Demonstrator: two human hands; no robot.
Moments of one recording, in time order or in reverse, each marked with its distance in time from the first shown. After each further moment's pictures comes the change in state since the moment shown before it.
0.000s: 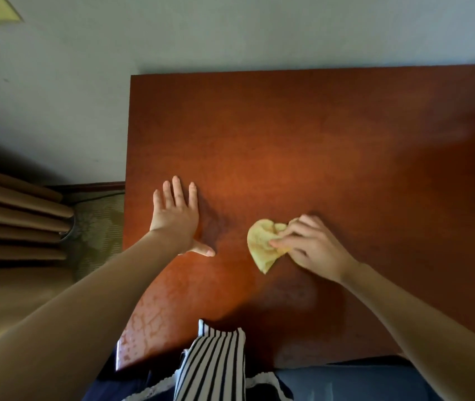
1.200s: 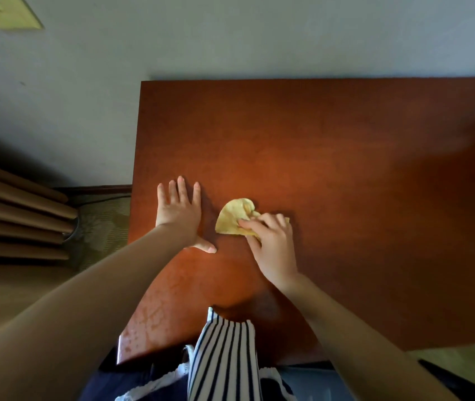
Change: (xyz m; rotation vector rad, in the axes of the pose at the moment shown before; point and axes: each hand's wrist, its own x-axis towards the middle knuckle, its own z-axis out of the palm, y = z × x) left_hand -0.004 -0.003 -0.006 0.035 0.010 -0.052; right_hand 0.050 -0.065 0.053 0.021 0.296 0.444
